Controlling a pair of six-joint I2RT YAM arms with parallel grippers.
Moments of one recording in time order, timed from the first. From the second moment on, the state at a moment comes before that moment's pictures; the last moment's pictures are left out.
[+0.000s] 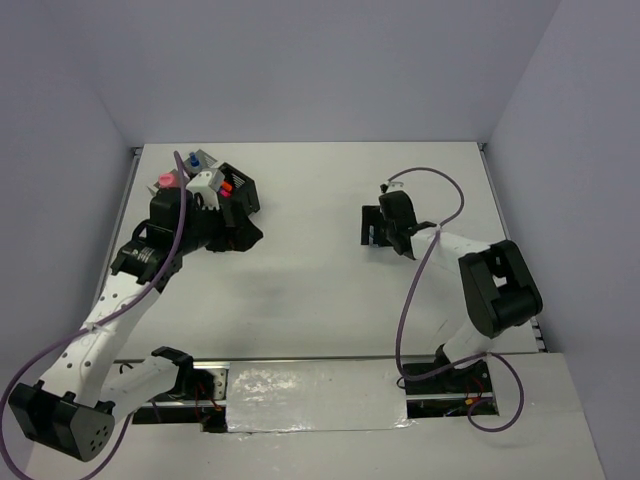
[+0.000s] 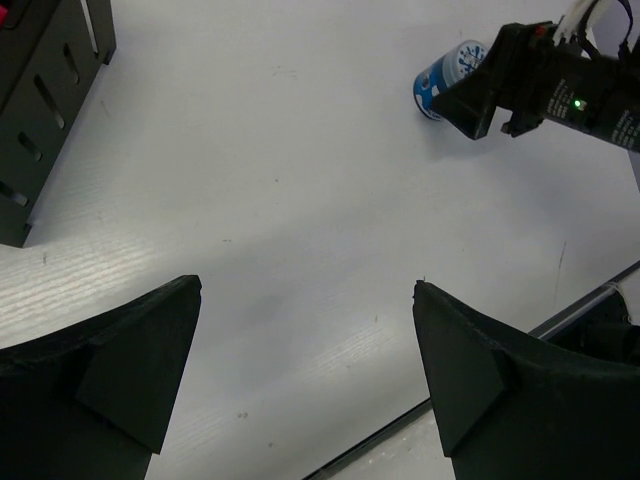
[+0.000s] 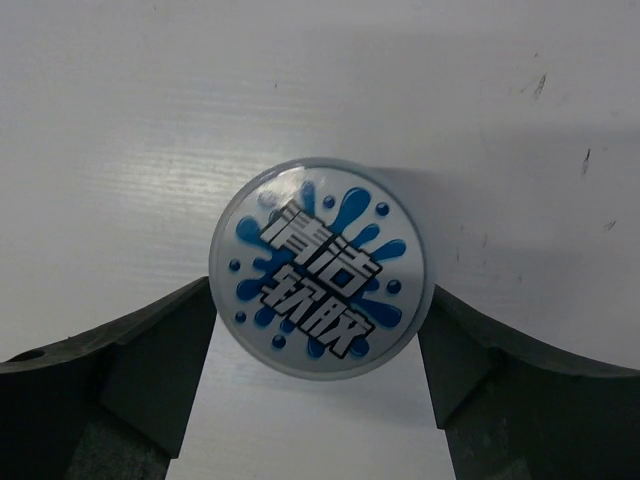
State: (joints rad) left arm -0.29 0.98 1.00 -0.55 0.26 -0.34; right arm 0.36 1.60 0.84 -0.01 0.14 0.30
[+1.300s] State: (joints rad) left arm -0.62 0.93 0.75 -0.08 0.23 -0.32; right arm 0.40 1.14 0.99 -0.35 -0.44 0.25
